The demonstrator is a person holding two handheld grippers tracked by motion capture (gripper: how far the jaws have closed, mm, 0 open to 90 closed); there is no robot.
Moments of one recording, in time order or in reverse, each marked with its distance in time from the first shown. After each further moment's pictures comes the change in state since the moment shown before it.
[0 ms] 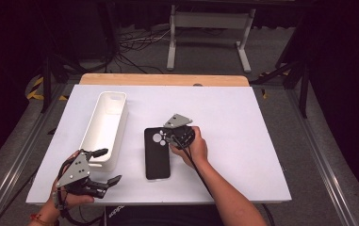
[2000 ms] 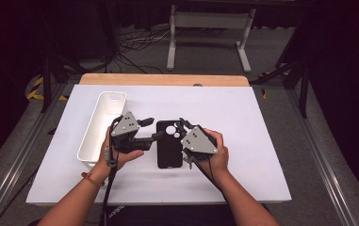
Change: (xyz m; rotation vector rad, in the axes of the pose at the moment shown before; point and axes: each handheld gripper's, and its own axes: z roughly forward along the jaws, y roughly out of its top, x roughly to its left) left arm 0.026 0.095 0.109 -0.031 -0.013 -0.130; right arm 0.013 -0.004 -0.091 -0.327 -0.274 -0.262
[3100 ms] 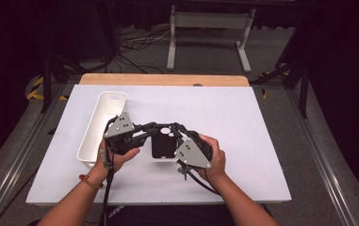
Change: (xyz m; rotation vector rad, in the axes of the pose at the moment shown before) left arm -0.003 0.001 -0.011 -0.032 -0.022 0.002; right arm 0.020 0.004 -0.009 -0.063 -0.037 -0.114
